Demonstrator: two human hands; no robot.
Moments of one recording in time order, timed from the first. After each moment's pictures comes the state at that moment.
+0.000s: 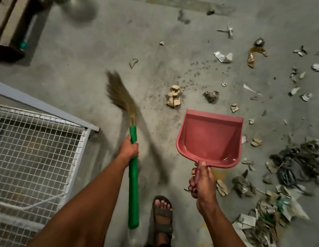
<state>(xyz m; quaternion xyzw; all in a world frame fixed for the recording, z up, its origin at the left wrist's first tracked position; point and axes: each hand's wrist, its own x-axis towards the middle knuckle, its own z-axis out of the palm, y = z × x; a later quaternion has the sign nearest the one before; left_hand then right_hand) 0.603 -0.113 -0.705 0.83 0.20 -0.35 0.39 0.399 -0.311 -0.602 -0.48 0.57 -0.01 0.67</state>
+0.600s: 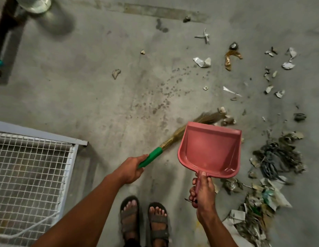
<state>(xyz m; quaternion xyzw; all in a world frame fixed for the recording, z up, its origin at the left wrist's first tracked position) 0.590 -0.135 -0.676 0.84 -0.27 -0.44 0.18 0.385 -0.343 -0.572 -0.46 0.63 -0.03 0.63</state>
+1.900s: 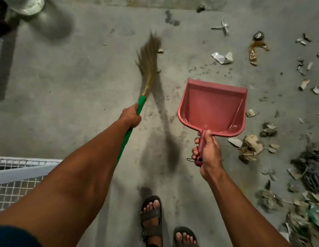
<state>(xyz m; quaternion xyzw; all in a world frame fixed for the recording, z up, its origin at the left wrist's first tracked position) 0.907 -0.203 -0.749 0.92 -0.11 -0.36 0.13 0.638 -0.358 -0.640 -0.41 0.57 -0.09 0.71</state>
